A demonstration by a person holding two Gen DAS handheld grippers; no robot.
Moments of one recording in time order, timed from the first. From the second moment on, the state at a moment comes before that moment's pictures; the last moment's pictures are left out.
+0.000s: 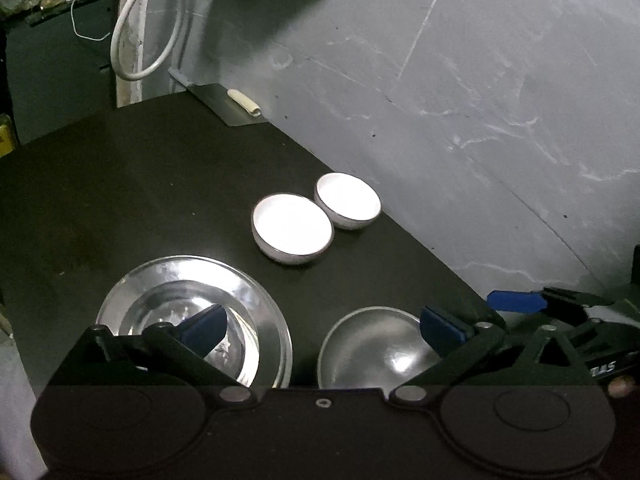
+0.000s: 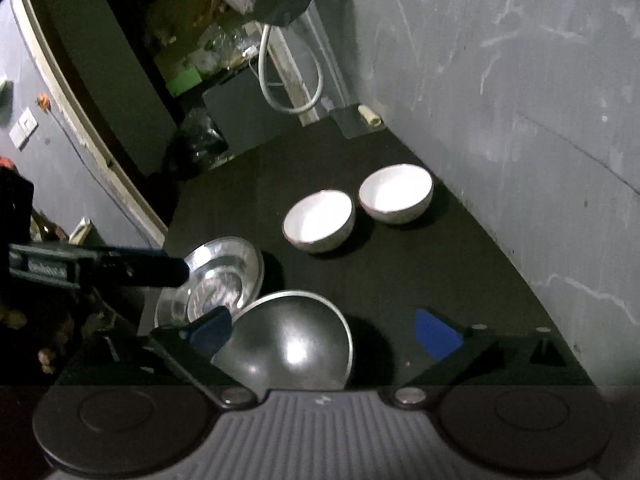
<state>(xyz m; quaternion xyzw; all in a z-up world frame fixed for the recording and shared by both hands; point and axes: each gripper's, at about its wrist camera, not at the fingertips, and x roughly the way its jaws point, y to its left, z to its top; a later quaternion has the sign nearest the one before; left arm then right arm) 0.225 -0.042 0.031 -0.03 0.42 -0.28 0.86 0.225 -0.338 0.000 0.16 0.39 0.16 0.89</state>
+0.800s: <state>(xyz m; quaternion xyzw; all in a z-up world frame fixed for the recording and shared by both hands) 0.335 -0.068 0.012 0.06 0.45 -0.17 0.88 0.300 -0.332 -0.010 0.17 0.40 0.05 0.90</state>
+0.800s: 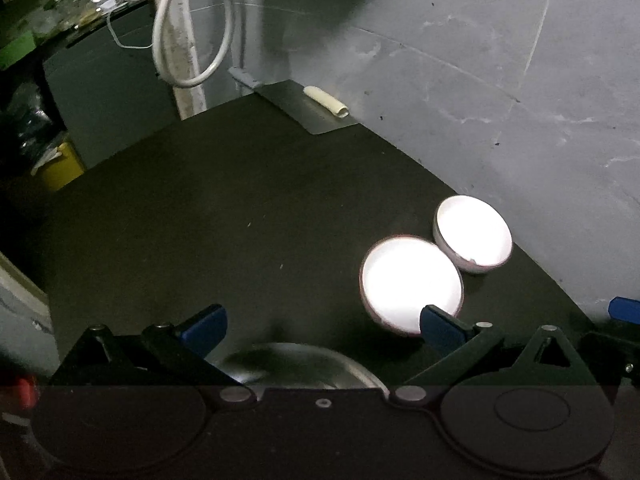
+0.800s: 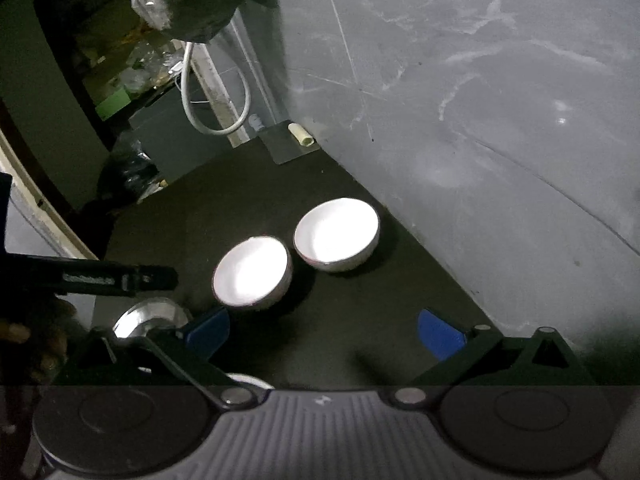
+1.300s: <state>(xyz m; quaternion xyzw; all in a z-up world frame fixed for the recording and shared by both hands) 0.384 -0.100 -0.020 0.13 0.47 -0.17 0.85 0.363 -0.302 -0.043 0.18 0.43 0.04 0.88</state>
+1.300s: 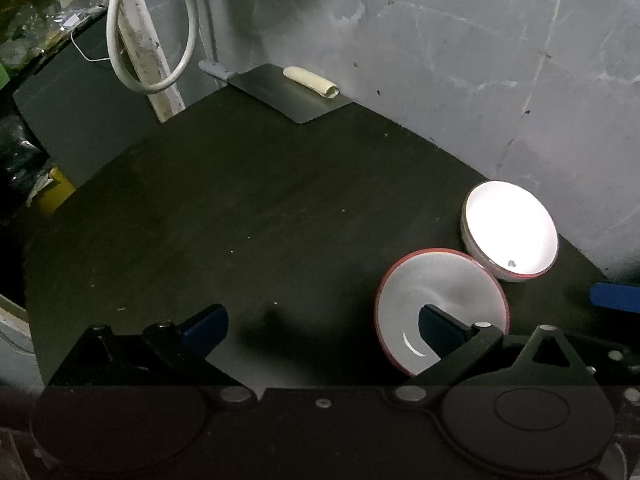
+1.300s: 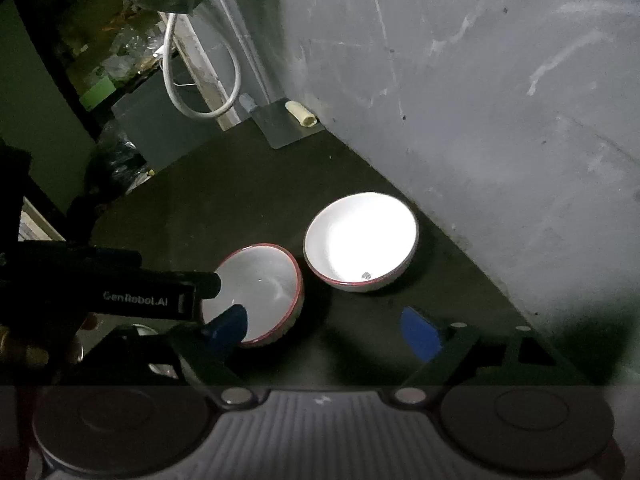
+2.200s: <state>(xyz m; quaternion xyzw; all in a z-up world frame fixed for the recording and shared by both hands) 0.386 -0.104 -0.035 0.08 0.52 -0.25 0.81 0.392 -0.290 -0.063 0.21 0.46 0.06 0.86</state>
